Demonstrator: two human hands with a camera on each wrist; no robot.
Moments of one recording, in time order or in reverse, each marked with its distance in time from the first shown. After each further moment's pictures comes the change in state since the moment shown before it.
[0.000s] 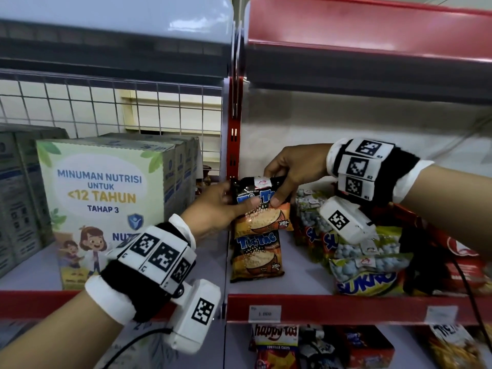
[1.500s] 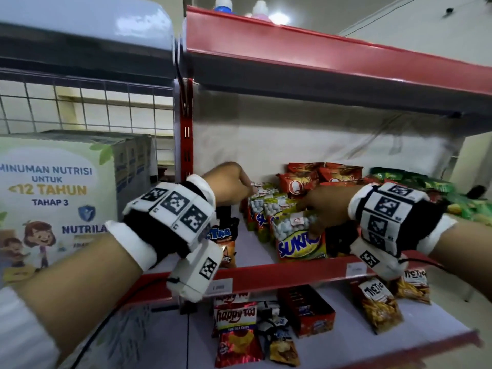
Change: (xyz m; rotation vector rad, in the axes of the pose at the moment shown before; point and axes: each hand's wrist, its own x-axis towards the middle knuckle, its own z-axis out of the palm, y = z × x) left_hand -0.014 0.064 0.063 0.737 -0.150 0.224; right_hand -0.131 0.054 0.052 -0.688 -0.018 0.464
